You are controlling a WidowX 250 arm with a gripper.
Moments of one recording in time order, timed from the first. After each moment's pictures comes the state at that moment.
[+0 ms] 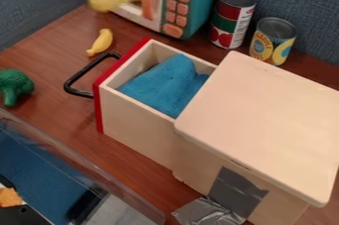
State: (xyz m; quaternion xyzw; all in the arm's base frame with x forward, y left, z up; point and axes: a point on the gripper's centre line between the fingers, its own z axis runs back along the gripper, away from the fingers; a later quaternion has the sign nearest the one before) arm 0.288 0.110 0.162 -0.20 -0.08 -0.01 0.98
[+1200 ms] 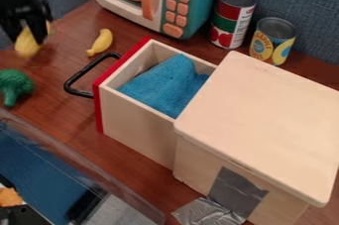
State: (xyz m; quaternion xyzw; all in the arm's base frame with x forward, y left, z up) arm 0.265 0.253 0.031 -0.04 -0.06 0.24 0.97
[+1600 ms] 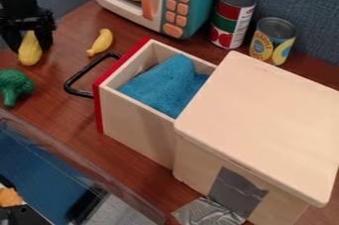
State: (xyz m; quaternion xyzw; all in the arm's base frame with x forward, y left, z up) arm 0.264 0.251 0.020 -0.05 -0.05 0.25 0.97
